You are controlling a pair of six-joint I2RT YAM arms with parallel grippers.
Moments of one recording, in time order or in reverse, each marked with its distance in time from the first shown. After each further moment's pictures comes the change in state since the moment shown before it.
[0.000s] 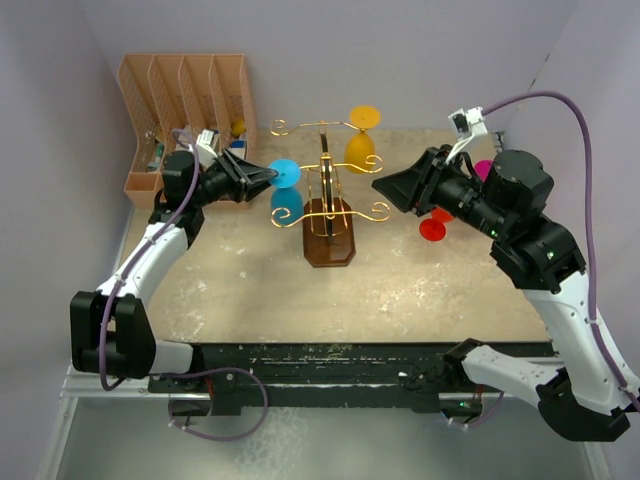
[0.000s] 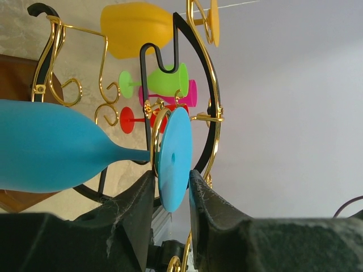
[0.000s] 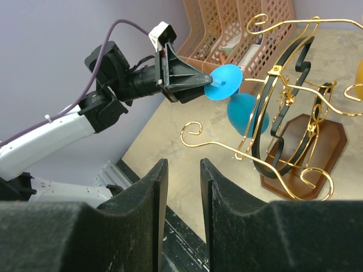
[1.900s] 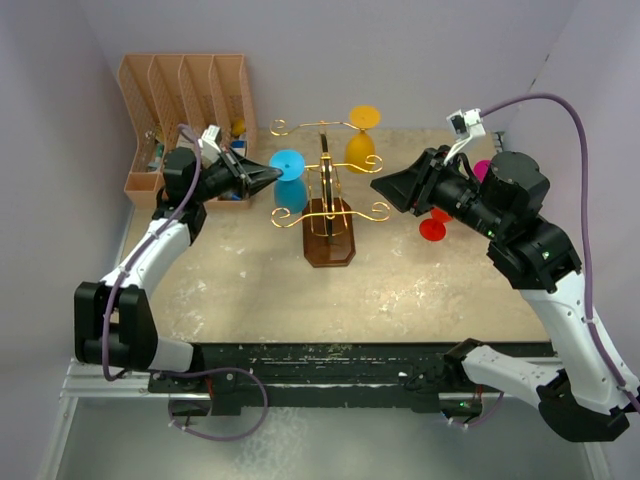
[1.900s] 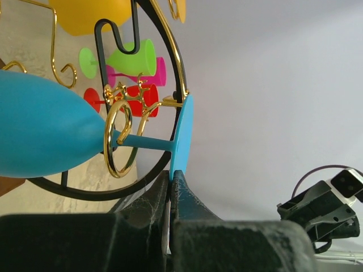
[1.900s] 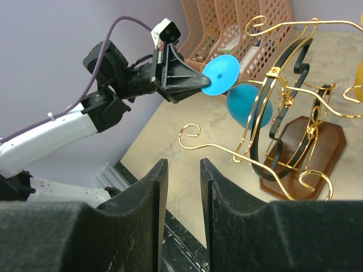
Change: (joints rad) left arm 0.000 0.036 0.013 0.113 0.124 -0.122; right arm 0.000 -0.007 -0.034 0.038 0.005 0.000
